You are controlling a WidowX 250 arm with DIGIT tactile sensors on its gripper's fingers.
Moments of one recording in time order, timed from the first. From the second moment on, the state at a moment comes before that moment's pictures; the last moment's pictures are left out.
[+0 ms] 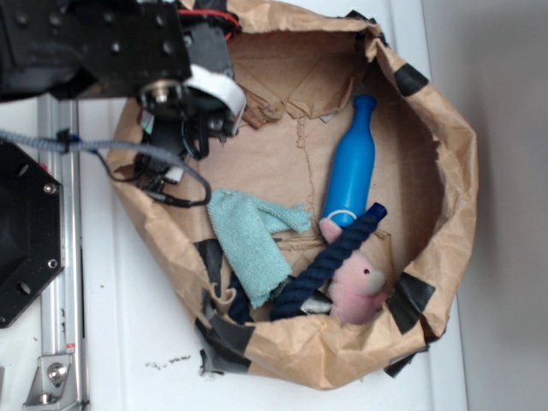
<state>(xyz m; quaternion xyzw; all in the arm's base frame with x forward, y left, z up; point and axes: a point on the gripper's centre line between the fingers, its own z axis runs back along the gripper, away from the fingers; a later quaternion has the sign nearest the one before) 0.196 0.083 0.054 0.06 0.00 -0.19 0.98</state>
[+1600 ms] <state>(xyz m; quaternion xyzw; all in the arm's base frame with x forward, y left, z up) 0.229 0.087 0.009 0.07 0.04 -0.21 0.97</state>
